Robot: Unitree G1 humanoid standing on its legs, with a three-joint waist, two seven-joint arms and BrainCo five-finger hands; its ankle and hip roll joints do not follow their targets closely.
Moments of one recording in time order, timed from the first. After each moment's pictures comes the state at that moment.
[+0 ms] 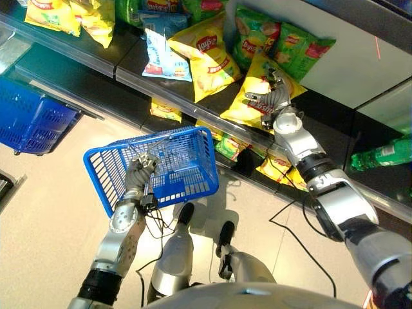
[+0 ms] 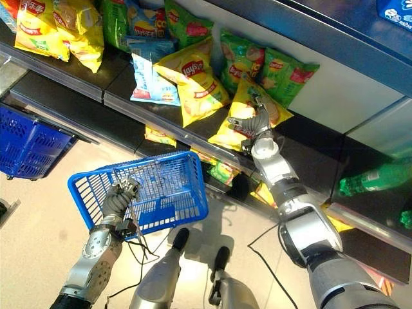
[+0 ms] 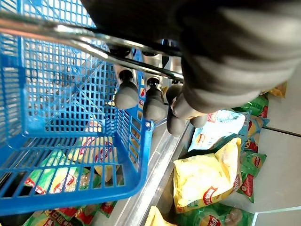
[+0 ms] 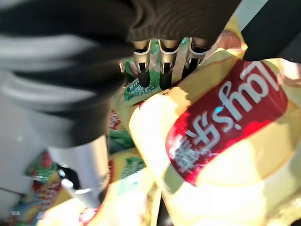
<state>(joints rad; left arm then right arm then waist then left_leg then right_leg) 0.03 0.38 -0.18 0.01 -0.55 -0.11 0.23 -1.06 -0.33 0.35 0.97 0.15 0.09 -0.33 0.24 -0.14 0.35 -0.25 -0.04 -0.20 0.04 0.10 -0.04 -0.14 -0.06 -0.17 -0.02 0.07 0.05</state>
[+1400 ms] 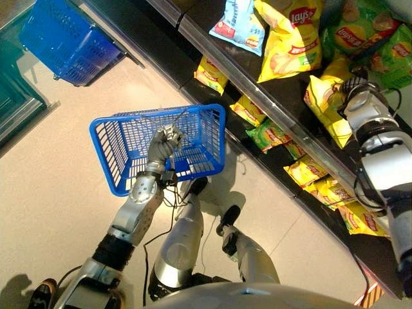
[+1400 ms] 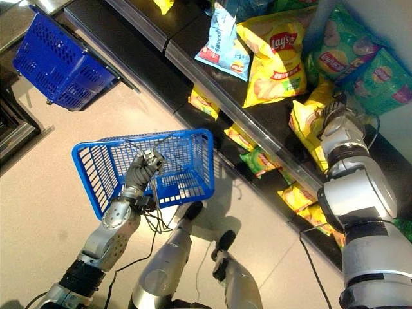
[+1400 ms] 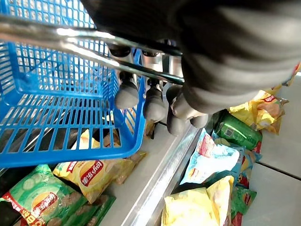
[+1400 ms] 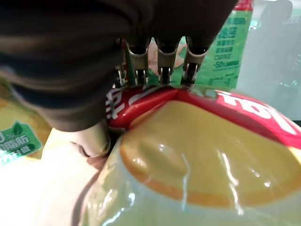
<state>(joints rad) -0.20 0.41 -0.32 0.01 -0.56 -0.11 0.24 -1.24 -0.65 0.48 1.41 -0.18 0.16 -0.26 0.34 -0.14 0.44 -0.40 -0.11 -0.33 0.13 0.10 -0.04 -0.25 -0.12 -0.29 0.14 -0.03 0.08</state>
